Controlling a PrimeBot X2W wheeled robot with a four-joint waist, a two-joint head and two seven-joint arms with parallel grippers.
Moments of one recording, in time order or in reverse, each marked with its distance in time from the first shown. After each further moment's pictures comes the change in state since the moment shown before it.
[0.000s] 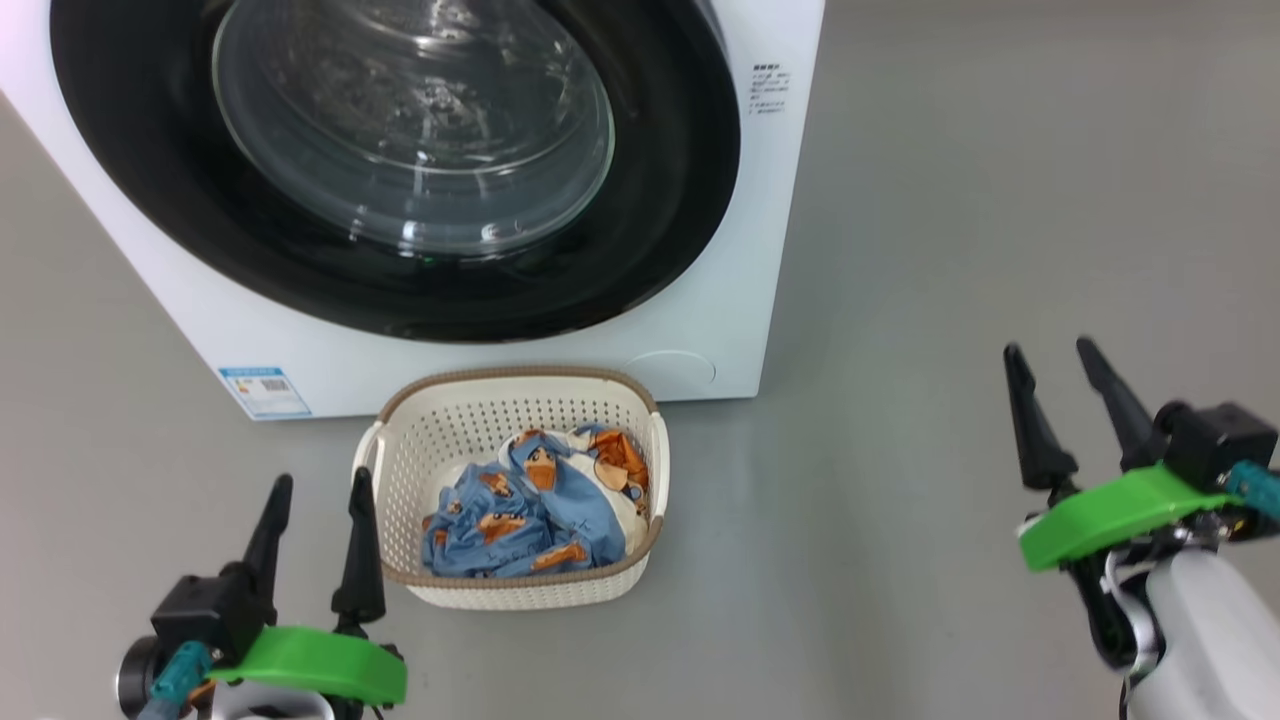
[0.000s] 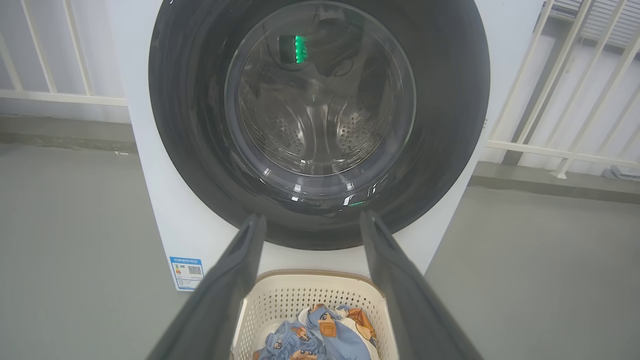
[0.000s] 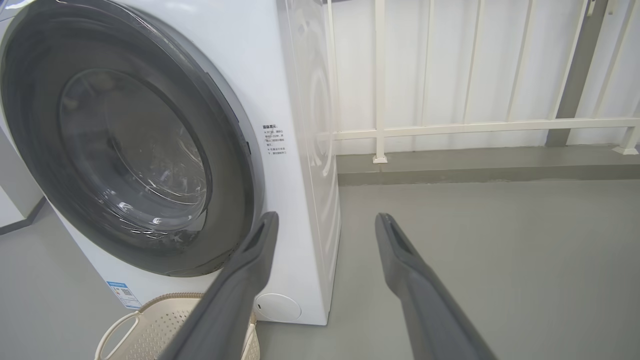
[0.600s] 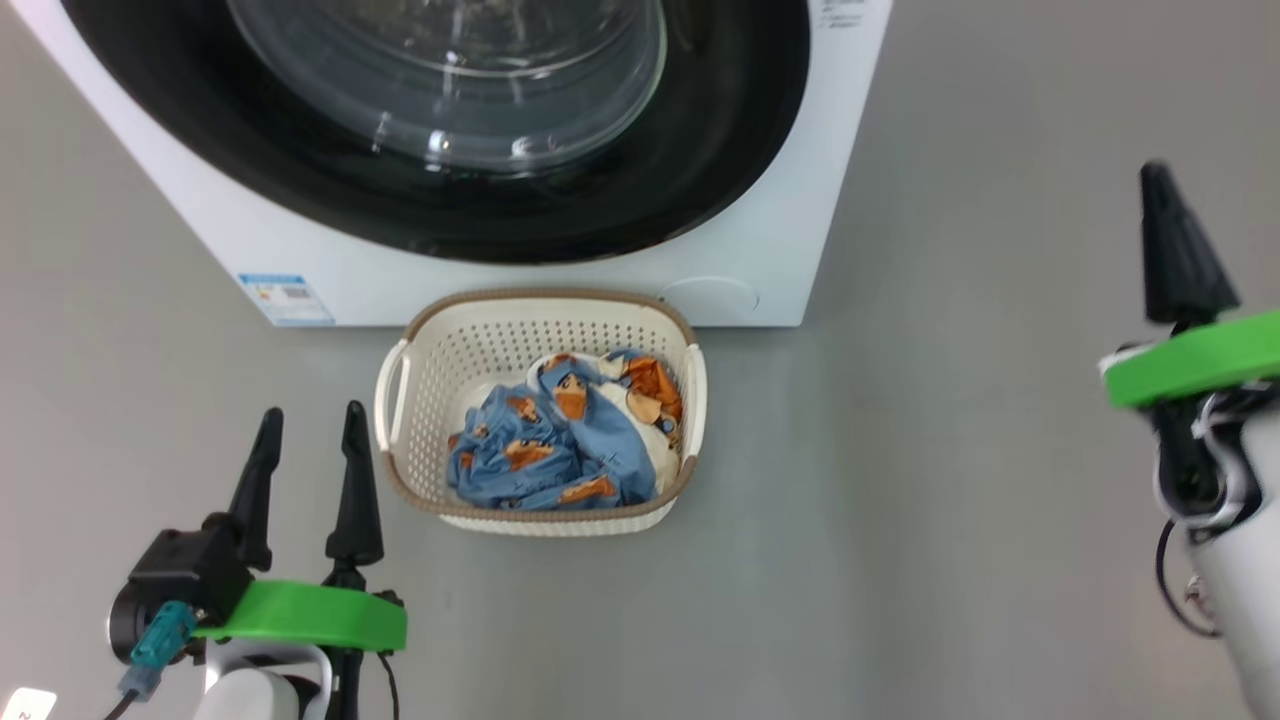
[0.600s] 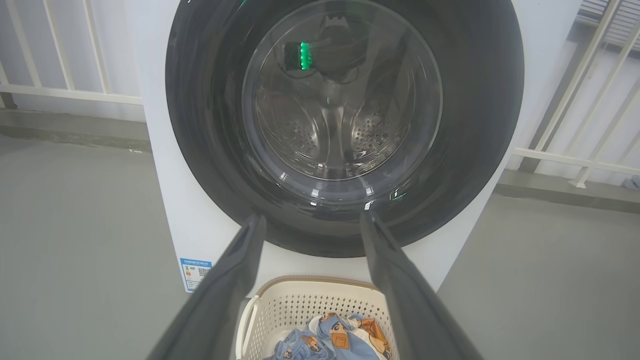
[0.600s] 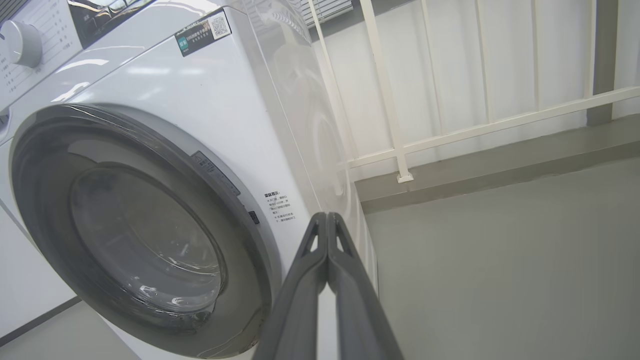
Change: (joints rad) left arm -0.058 -0.013 0.012 -0.067 0.000 -0.022 0.000; right arm -0.218 -0.101 0.023 0.006 0.316 0.000 -0.002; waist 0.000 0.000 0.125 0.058
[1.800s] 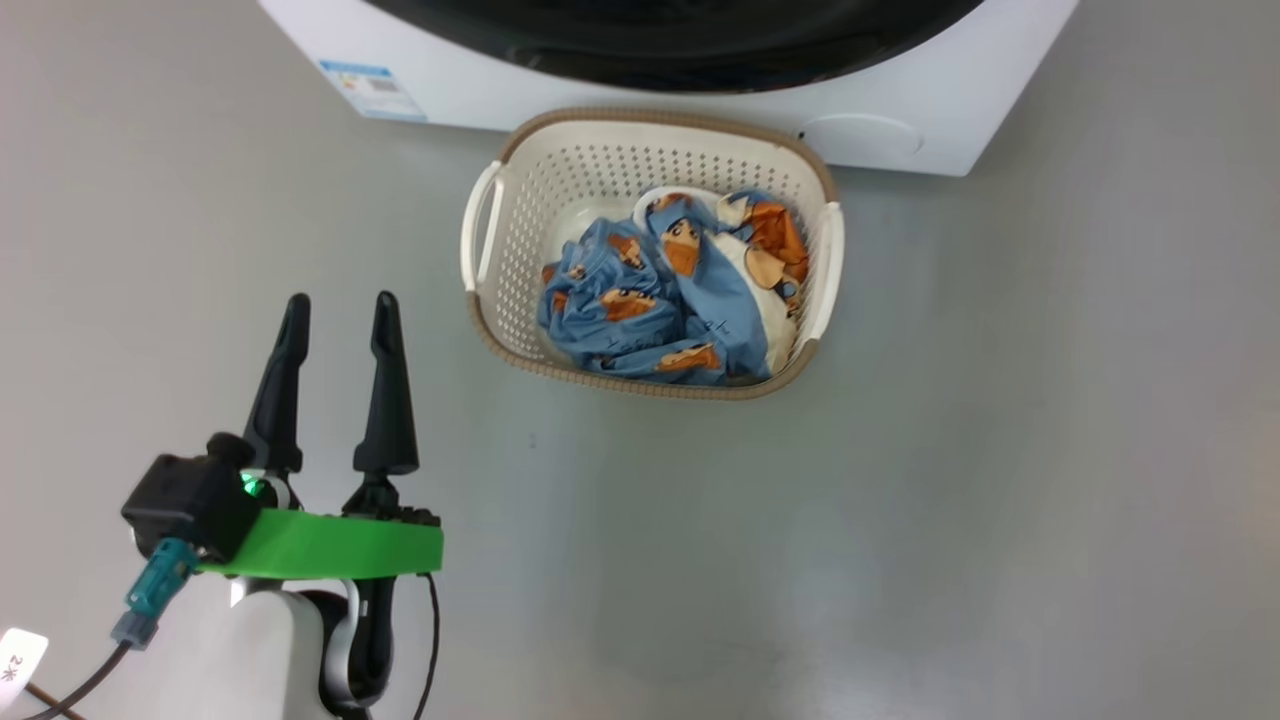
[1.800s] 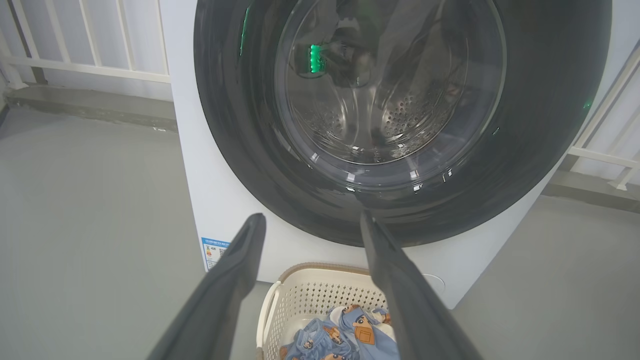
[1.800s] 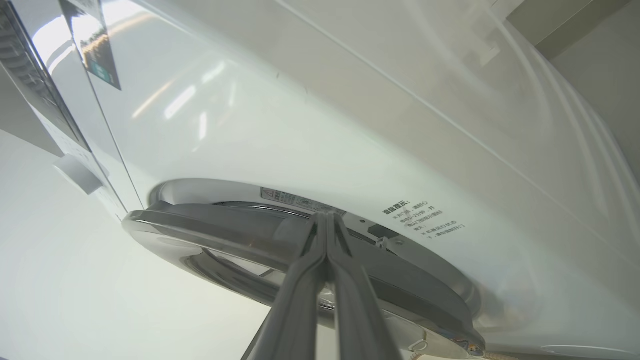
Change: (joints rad) left arm -0.102 -0.051 -0.027 -0.103 -0.022 -0.030 -0.003; right arm -0.548 -0.206 0.154 0.052 0.883 0.000 0.465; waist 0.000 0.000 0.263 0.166
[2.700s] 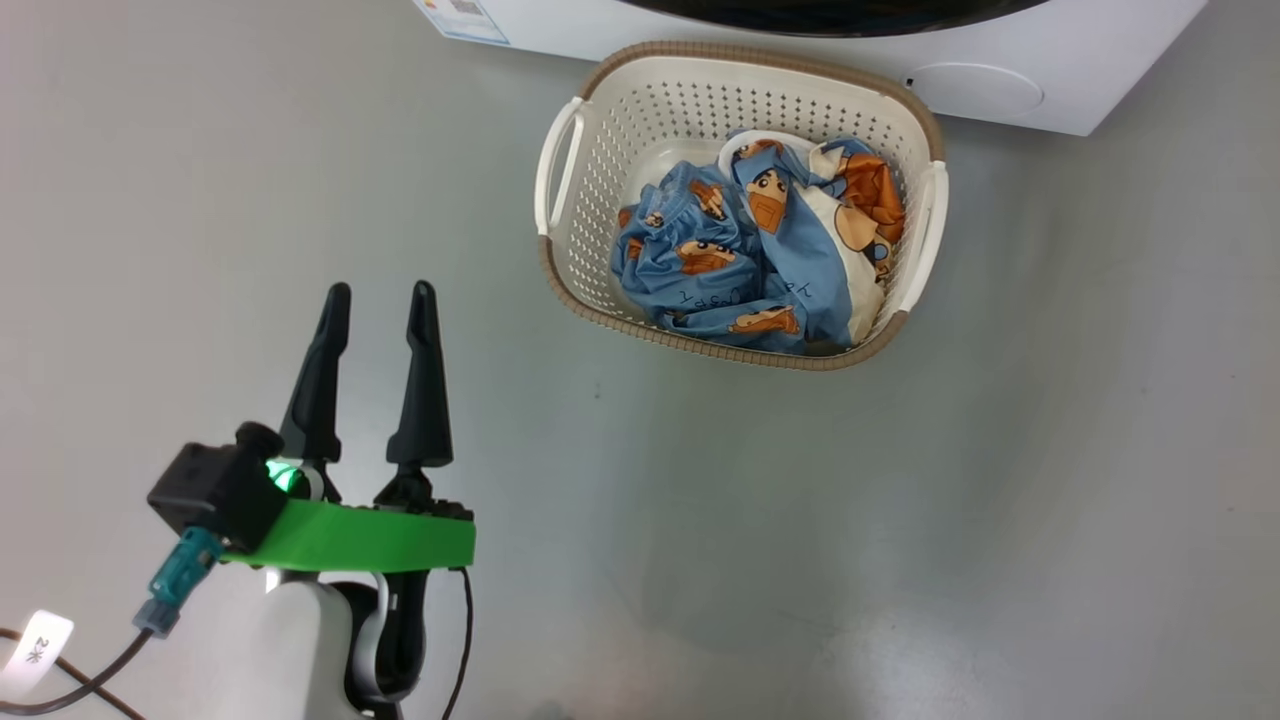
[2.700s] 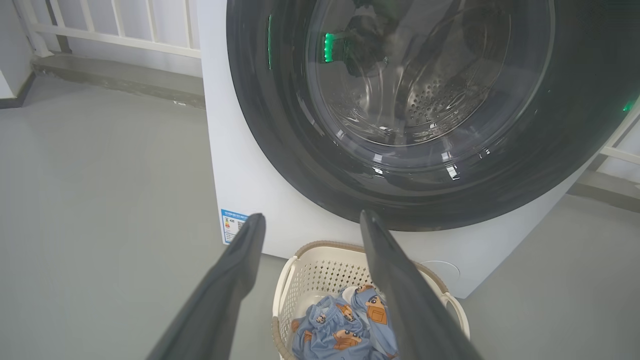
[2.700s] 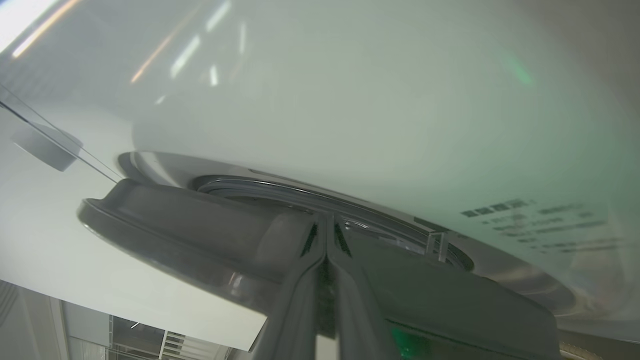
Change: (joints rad) left arm -0.018 -0.005 -0.067 -0.010 -0.083 0.040 0.000; right arm -0.210 0.009 0.031 0.114 0.028 0.000 0.195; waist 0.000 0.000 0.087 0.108
